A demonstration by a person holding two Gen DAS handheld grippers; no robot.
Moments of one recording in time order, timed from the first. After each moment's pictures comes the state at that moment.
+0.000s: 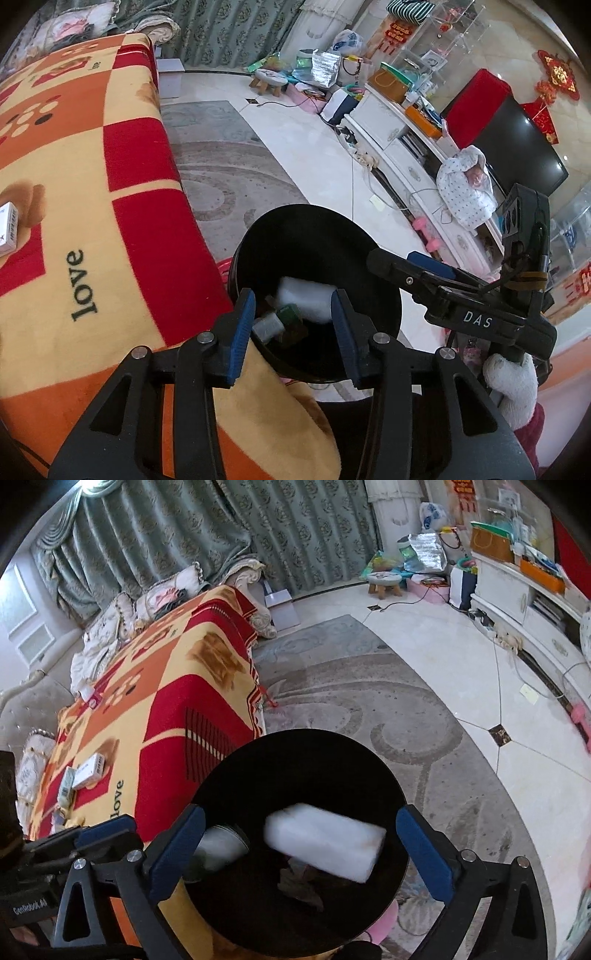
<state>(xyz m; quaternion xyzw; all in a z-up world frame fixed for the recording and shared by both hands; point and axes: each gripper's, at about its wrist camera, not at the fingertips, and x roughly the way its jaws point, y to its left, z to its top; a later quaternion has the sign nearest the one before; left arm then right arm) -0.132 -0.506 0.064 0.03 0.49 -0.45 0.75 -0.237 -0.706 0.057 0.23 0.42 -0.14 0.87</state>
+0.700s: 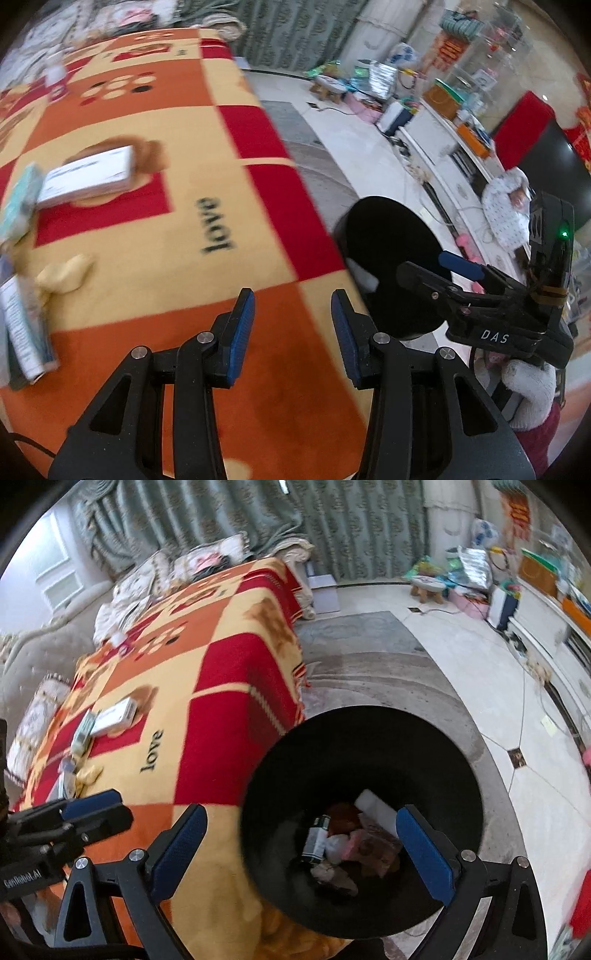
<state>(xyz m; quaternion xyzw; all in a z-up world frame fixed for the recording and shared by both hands) -0.129 -0.410 0.068 0.02 0.51 -0.34 0.79 -0.214 -0.632 0.057 0.15 0.46 -0.08 0.87</state>
